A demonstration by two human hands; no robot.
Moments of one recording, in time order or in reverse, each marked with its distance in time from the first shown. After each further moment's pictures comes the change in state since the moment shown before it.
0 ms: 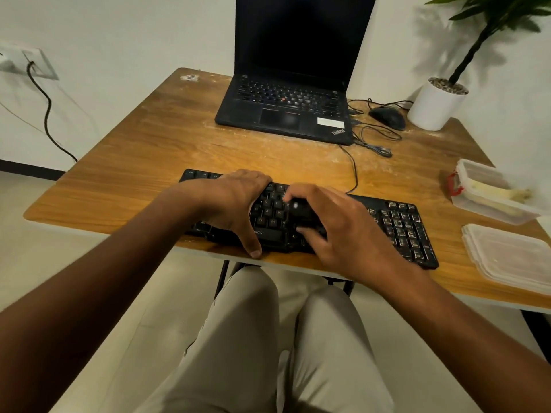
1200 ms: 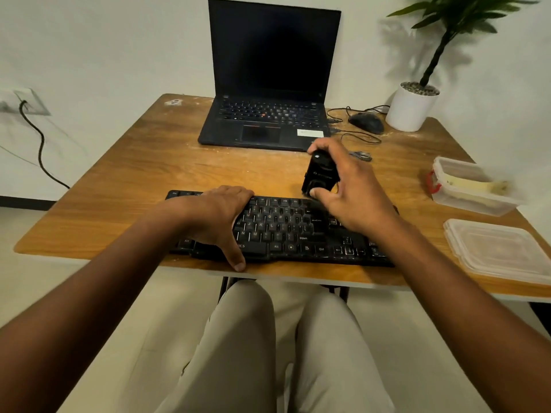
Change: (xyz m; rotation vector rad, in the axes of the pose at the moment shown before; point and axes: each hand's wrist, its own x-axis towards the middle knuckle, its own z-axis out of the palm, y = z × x) left_hand 0.005 0.001 -0.002 0.088 -0.073 -0.058; right_hand 0.024 0.053 -0.036 0.195 0.133 0.324
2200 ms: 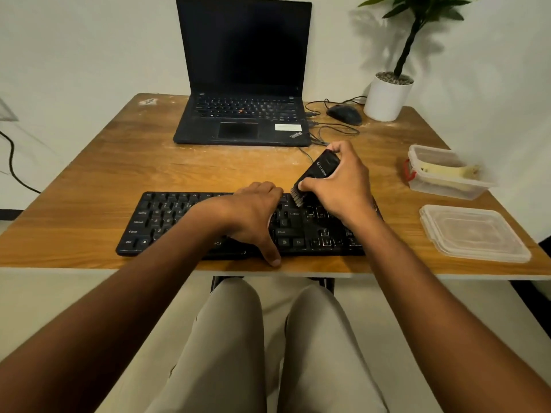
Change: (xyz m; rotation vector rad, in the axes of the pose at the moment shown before) left_hand 0.033 0.081 -0.001 0.050 0.046 0.148; right_hand 0.005 0.030 0.011 0.216 0.313 0.466
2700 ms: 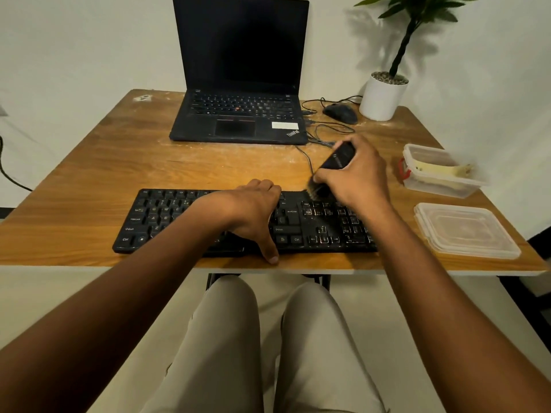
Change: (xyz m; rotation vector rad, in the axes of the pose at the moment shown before) left_hand 0.003 0.002 -0.001 0.066 -0.025 -0.008; right_hand 0.001 -0.009 -0.025 -0.131 0.048 0.061
